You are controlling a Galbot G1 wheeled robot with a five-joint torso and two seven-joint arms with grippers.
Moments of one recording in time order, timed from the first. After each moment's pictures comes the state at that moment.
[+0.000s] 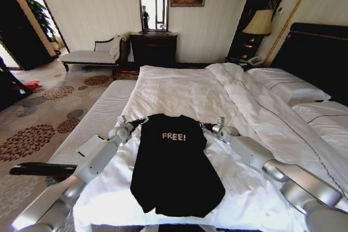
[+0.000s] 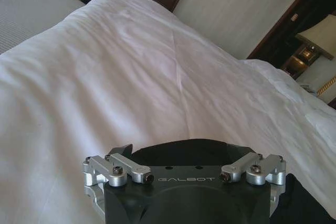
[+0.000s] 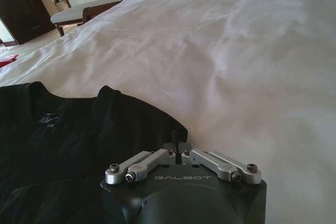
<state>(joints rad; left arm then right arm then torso) 0.50 -1.04 0.08 -1.22 -1.30 0.29 -0.11 -0.32 0.93 -0.42 0.91 1.13 -0.21 -0.24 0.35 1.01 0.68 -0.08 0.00</state>
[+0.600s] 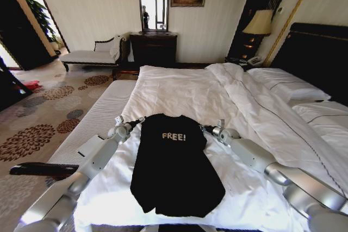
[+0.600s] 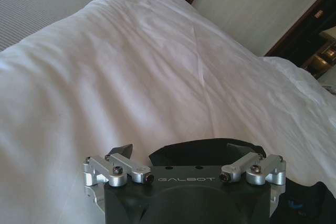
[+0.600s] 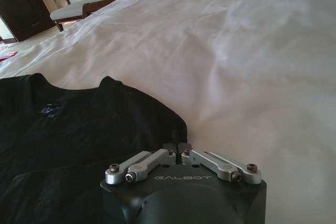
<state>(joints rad) 0.45 -1.09 0.09 -1.08 -1.29 0.30 -0.10 -0.34 0.93 -0.41 0.92 1.12 -0.21 -0.24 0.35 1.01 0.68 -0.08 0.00</state>
